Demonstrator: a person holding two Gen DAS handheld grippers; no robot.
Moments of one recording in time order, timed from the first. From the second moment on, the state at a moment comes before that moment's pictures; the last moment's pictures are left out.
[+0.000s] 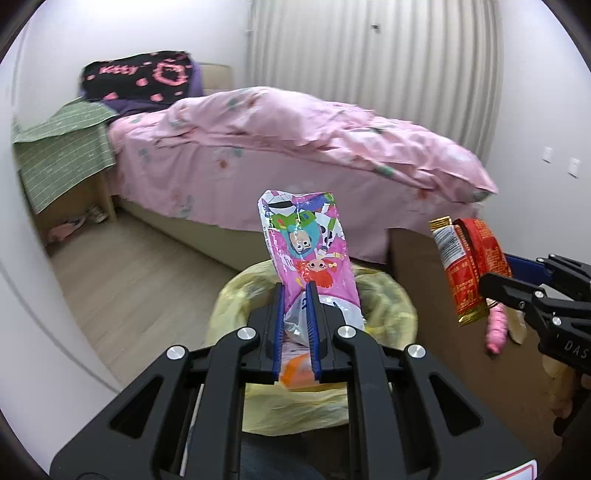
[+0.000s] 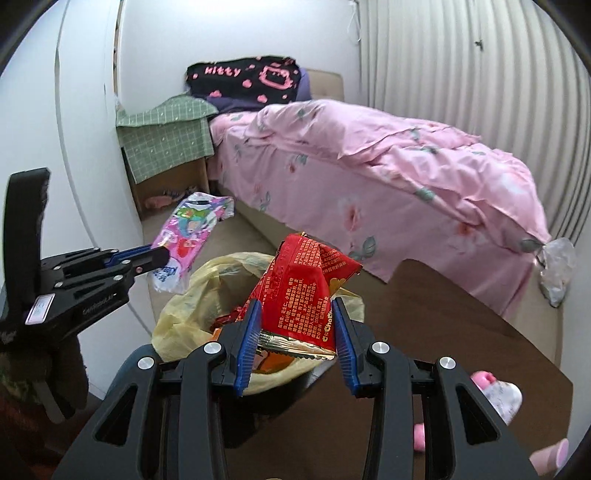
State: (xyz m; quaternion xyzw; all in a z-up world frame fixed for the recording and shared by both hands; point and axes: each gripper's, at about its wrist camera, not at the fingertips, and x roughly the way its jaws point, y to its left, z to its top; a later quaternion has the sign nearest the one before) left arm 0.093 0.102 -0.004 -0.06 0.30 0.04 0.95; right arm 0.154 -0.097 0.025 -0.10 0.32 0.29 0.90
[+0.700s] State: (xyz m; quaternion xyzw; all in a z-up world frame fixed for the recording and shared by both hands) left arm 0.157 0.124 -0.073 -0.15 0.37 0.08 0.91; right arm 0.273 -0.033 -0.094 -0.07 0.49 0.36 0.79
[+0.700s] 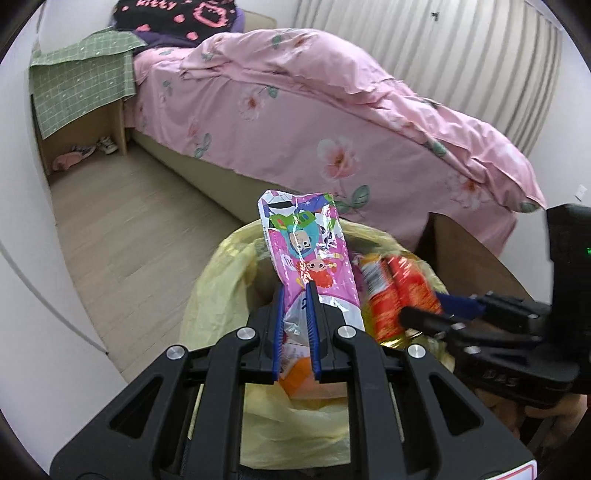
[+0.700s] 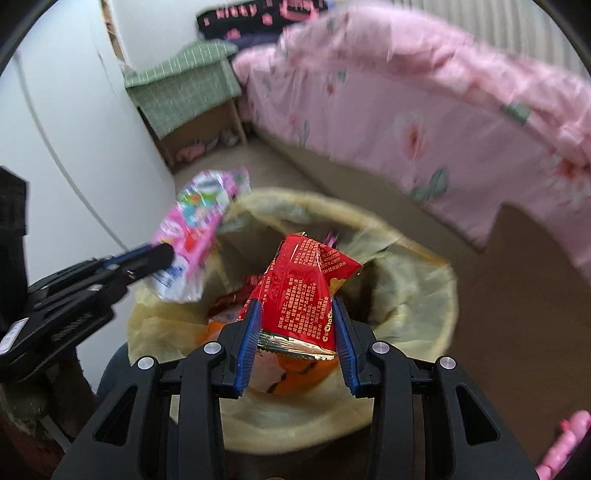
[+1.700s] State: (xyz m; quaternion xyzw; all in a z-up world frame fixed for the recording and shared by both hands) left arm 0.135 0.079 -0.046 -0.16 0.34 0.00 0.93; right arm 0.166 -0.189 -0.018 -0.02 0.36 0.27 0.89
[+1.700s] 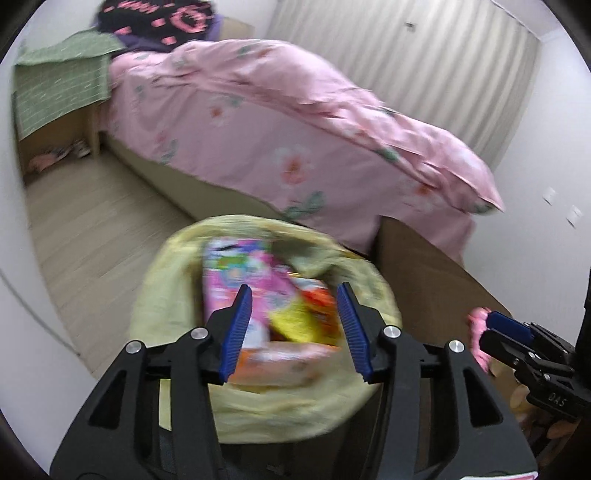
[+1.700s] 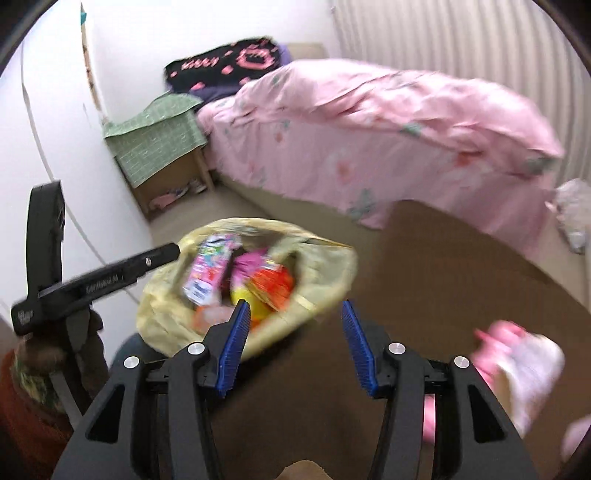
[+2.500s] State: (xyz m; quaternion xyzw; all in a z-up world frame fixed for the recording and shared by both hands) left arm 0.219 -0.220 -0.072 0.02 0.43 -0.21 0.88; right arm 0.003 -0.449 -0.073 0.08 0.37 -0.03 0.93
